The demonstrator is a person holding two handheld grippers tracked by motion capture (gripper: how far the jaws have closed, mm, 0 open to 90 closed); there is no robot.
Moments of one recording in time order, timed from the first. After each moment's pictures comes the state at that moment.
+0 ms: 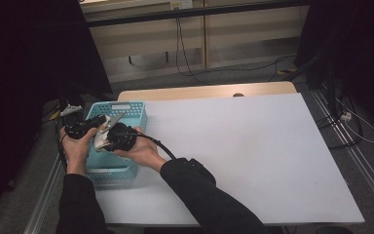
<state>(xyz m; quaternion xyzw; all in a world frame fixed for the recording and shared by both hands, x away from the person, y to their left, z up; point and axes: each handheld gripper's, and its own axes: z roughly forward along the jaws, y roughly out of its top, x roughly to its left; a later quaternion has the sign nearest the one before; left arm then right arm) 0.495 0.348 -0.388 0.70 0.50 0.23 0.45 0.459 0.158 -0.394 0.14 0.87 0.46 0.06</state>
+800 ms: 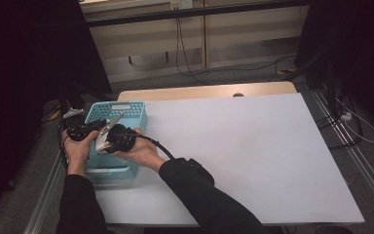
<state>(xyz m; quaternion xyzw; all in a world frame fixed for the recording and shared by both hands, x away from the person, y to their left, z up) 0.500 0.354 -0.404 0.70 0.52 0.22 0.44 0.463 0.164 -0.404 0.14 0.88 0.44 0.05</state>
